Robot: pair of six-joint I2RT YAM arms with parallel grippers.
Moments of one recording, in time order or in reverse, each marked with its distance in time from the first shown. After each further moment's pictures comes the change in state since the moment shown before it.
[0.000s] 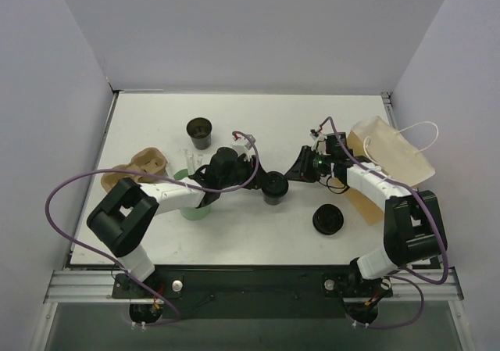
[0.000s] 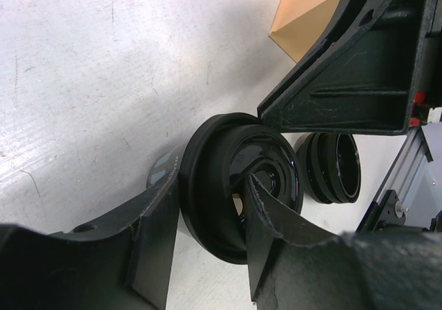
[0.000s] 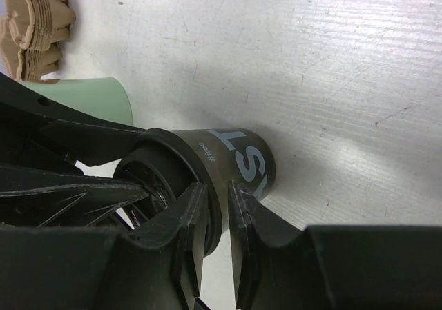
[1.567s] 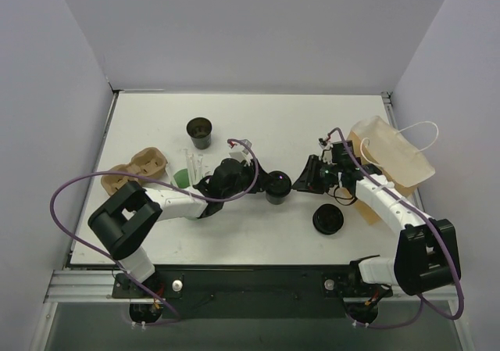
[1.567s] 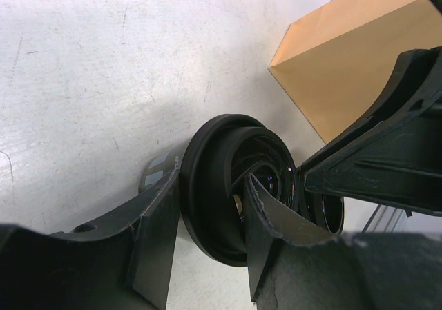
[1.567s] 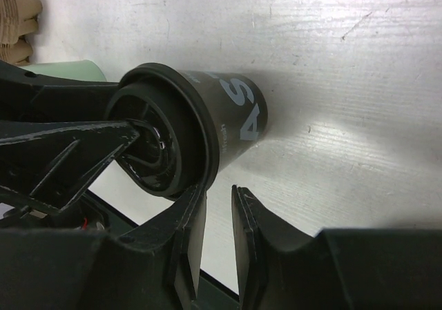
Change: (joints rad) left arm -0.086 -0.003 -0.091 0.146 -0.219 -0.183; right arm 0.003 -0.217 -0.067 -0.179 0.101 0.030
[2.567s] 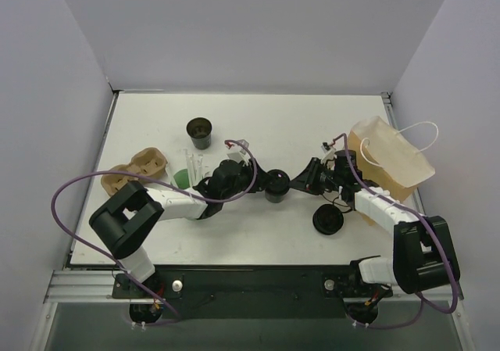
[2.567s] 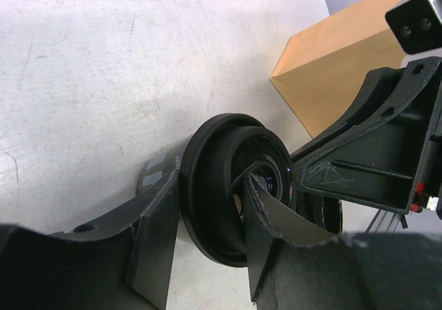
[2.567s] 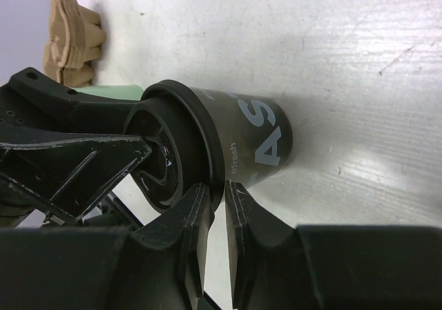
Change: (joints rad) left arm 0.002 0.011 -0.014 0.039 -0.017 -0.025; right arm -0.026 0.032 -0.206 0.406 -0.106 0.143
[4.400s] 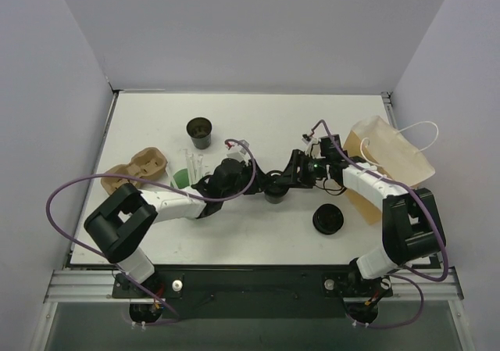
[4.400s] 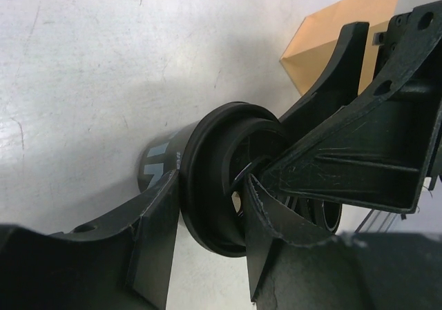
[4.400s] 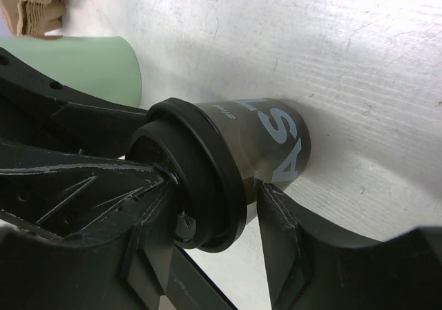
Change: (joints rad) left arm -0.008 -0.052 0.022 -0.105 -0.011 -0.042; right arm 0.064 0.187 0.253 -0.230 -0.055 -0.183
